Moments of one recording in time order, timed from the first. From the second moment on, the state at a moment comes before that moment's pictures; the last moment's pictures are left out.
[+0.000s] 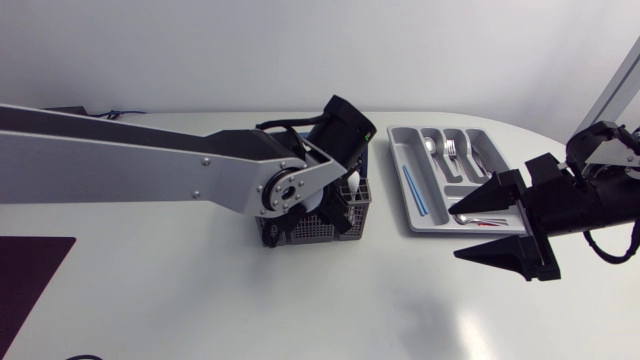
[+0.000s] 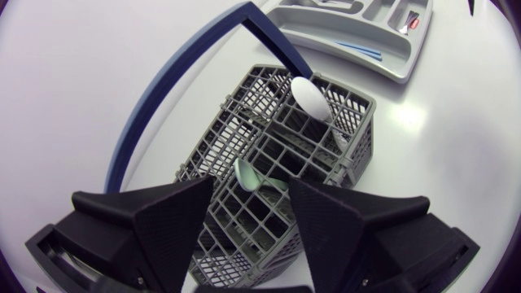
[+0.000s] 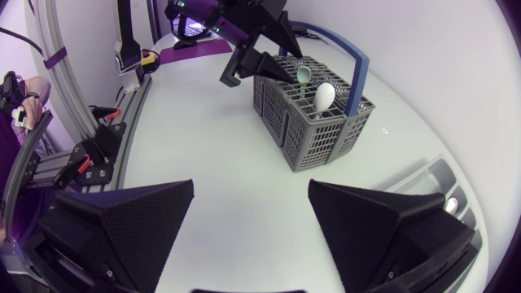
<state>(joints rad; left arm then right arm) -0.86 1.86 1.28 -0.29 -0.55 0.28 -0.21 1.43 0.91 -1.01 -0.96 -1.49</state>
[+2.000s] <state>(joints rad) -0.81 1.91 1.36 -0.34 -0.53 0.24 -0.04 1.35 0.83 -0.75 -0.89 -1.19</state>
